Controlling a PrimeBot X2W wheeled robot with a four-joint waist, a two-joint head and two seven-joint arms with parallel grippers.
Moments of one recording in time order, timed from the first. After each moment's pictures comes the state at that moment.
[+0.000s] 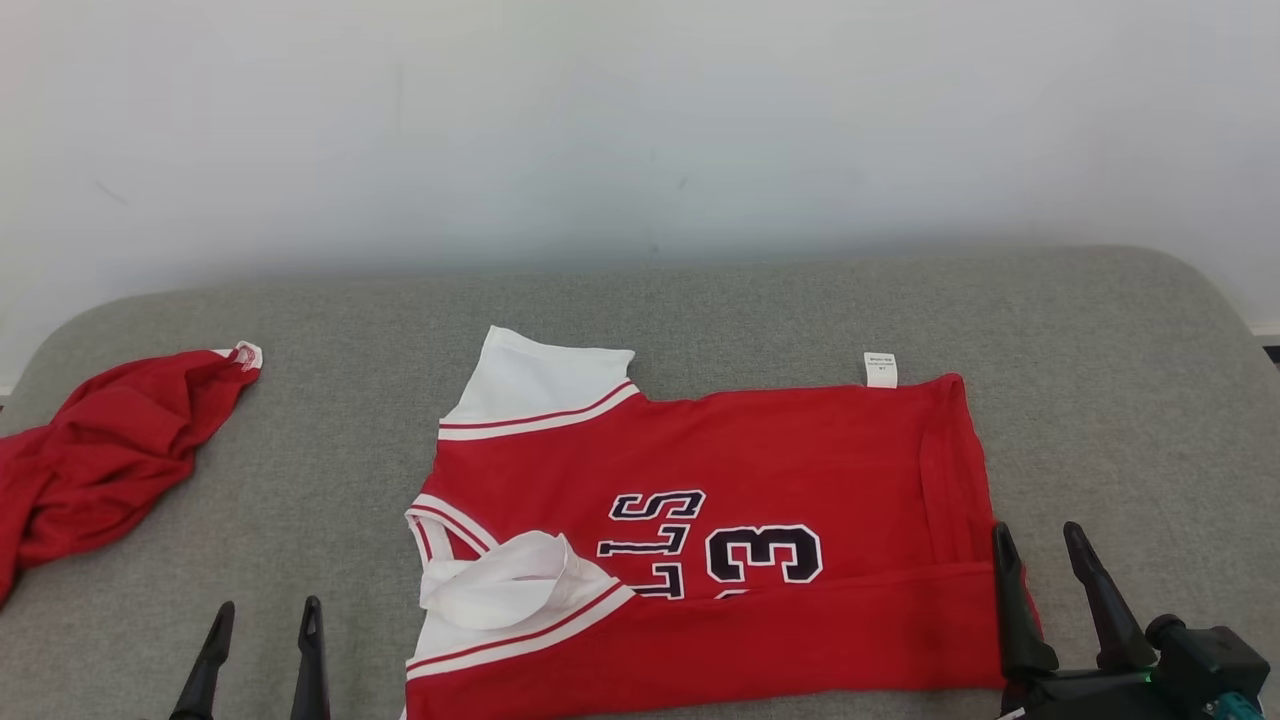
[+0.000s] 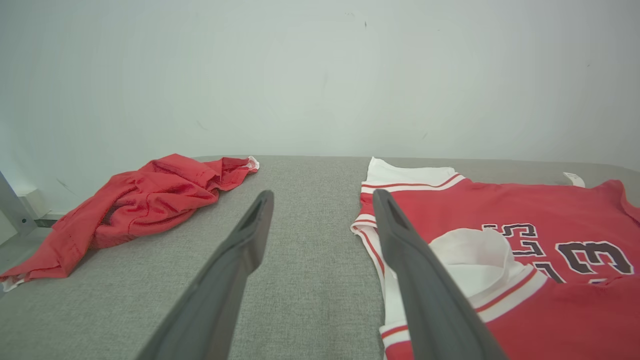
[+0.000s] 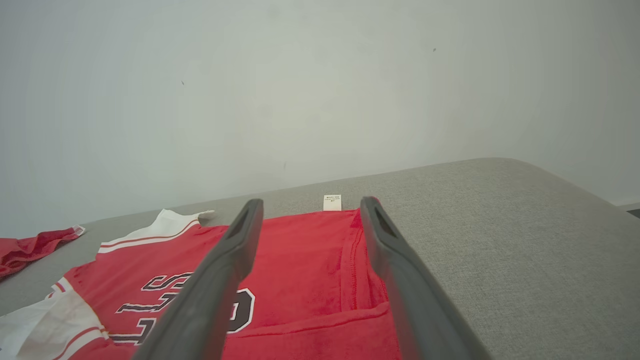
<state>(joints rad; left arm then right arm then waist) 0.06 0.20 -0.04 0.14 -0.27 -0.05 -0.26 0.05 -0.18 -0.04 0.14 0.31 0.13 -0.26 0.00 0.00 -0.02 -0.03</state>
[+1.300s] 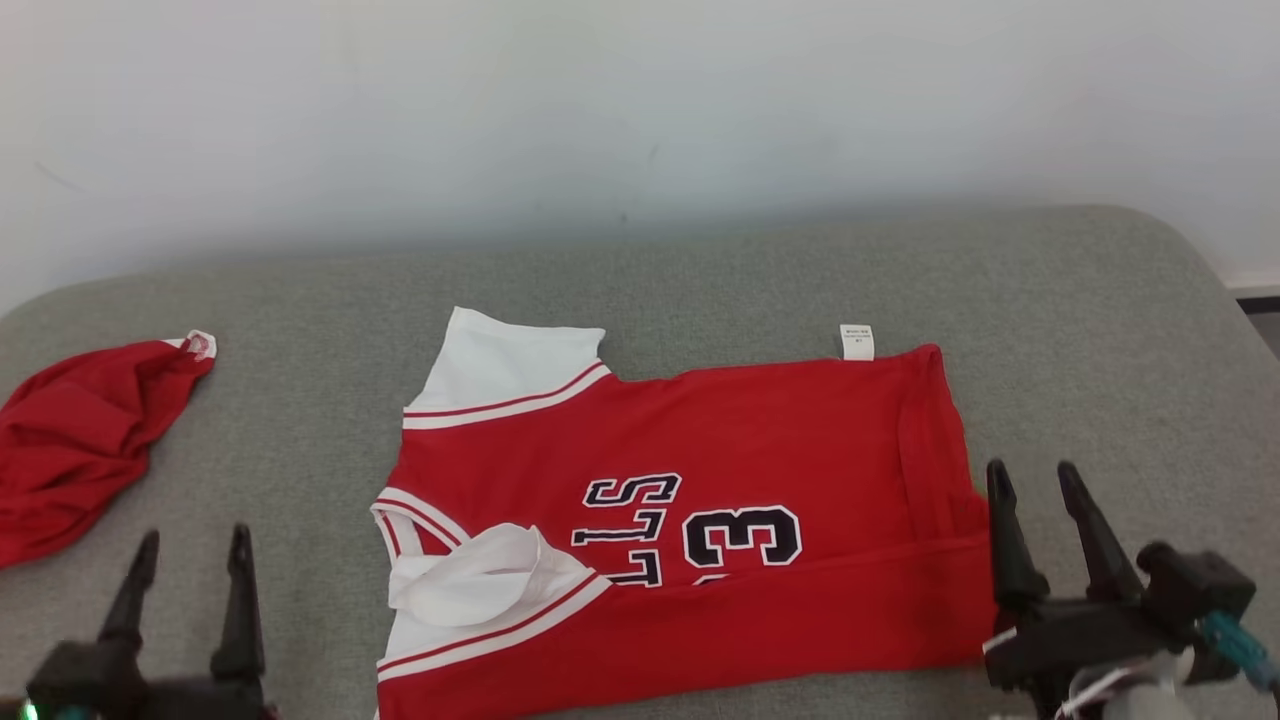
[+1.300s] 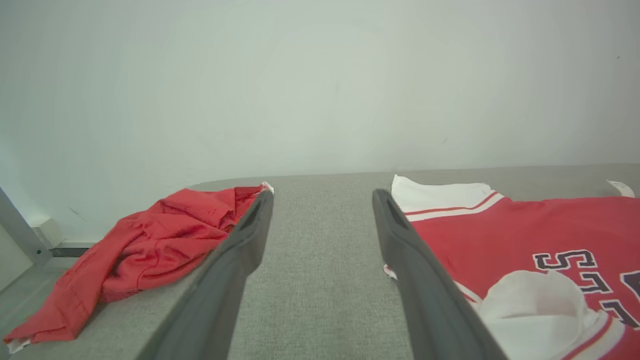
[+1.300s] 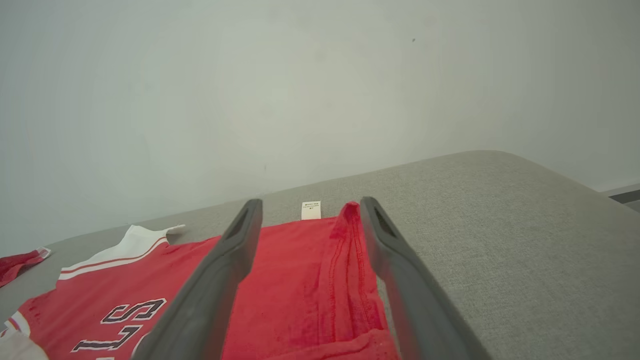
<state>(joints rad) -0.05 0.20 0.10 0.21 -0.19 -0.12 -0.25 -0.10 -0.19 -0.04 0.27 0.34 0.13 -0.26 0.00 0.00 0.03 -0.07</state>
